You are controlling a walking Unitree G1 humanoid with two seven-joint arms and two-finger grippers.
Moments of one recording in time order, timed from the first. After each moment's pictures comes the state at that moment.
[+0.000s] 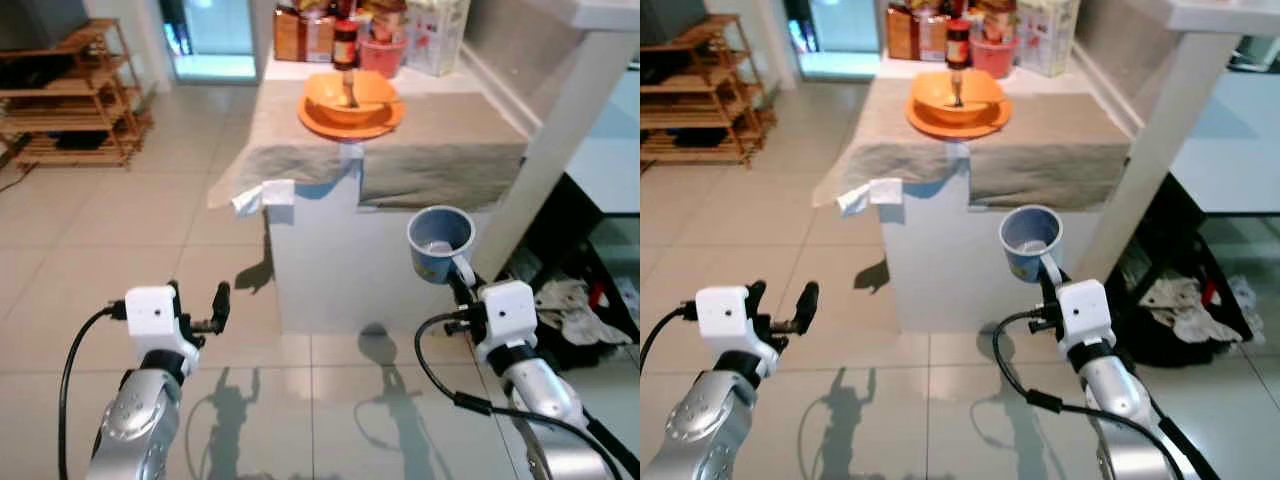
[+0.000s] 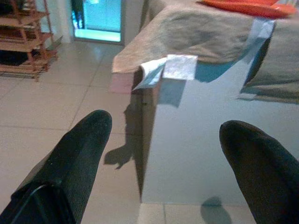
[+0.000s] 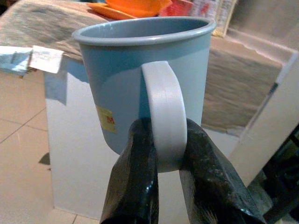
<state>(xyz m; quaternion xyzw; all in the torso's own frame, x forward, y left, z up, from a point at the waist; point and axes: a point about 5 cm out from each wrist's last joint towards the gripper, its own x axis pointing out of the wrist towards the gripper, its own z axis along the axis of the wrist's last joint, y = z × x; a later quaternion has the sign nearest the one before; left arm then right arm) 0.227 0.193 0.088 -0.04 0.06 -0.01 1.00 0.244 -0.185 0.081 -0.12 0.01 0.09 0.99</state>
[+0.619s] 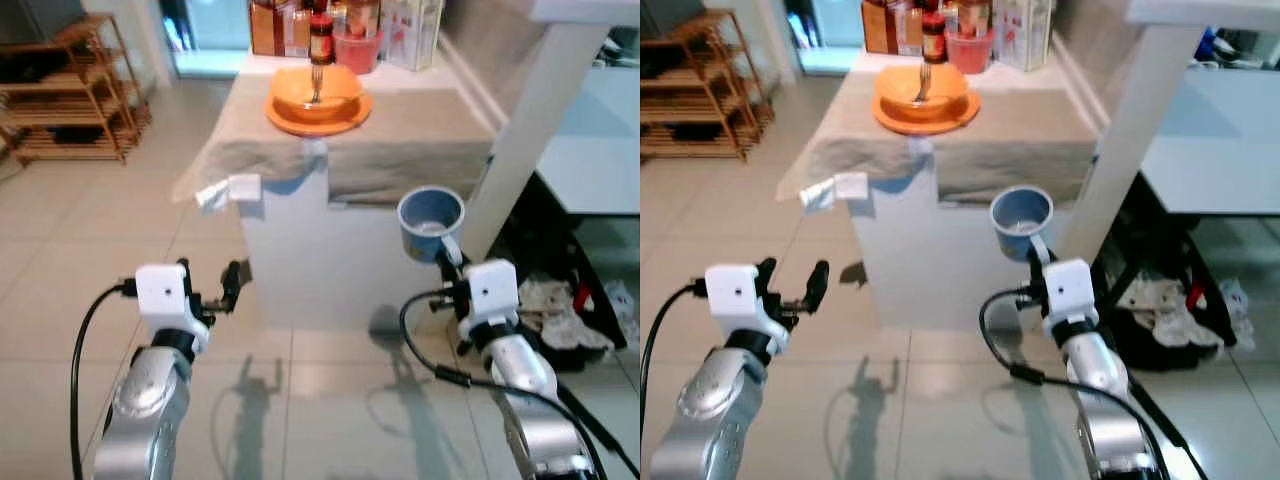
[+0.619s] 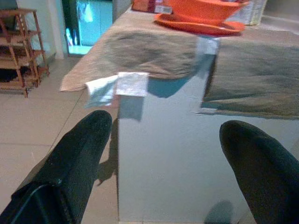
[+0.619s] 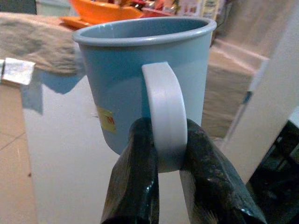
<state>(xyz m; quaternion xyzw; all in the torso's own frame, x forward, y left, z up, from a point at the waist) 0.243 0.179 0.103 -0.04 0.03 -0.03 1.00 0.265 -0.172 0.091 -0.12 -0.02 0.08 0.99</state>
